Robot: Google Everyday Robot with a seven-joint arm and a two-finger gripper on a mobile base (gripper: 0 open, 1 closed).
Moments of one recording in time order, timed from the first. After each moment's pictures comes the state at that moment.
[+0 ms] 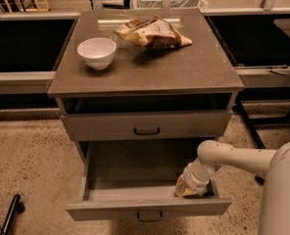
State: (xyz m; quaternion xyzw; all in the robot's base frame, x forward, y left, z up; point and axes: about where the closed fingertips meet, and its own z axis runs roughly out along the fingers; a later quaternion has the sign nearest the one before) arm 0.488 -0.148 0.382 -0.74 0.64 0.17 0.12
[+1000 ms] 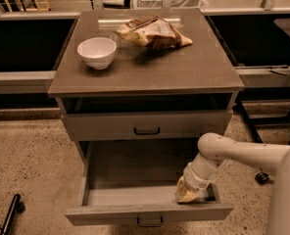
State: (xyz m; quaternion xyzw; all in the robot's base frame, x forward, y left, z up) arm 0.449 -0.142 0.424 -0.73 0.63 0.24 0.07
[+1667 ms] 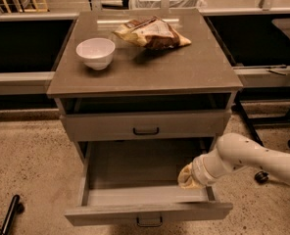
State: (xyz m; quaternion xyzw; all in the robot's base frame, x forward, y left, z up) arm 0.472 -0.143 0.497 -0.73 0.63 0.16 0.22
